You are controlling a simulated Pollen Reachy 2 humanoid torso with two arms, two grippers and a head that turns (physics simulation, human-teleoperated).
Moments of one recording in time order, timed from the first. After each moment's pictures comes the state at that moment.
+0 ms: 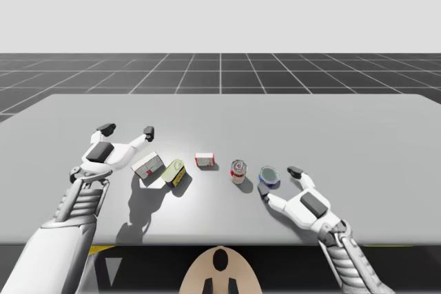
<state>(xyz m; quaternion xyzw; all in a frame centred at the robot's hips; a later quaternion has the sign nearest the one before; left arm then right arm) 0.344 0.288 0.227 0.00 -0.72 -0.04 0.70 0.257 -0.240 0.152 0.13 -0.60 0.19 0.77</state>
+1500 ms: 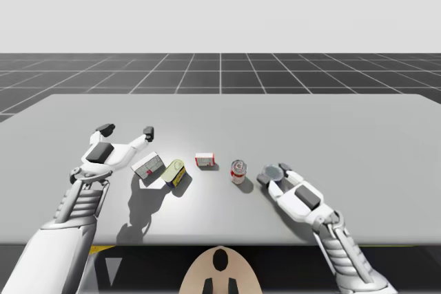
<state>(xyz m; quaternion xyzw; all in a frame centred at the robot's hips) 0.343 0.287 0.227 0.01 -0.72 -0.04 0.69 0.271 -0.228 0.162 0.15 -0.59 0.18 0.78</state>
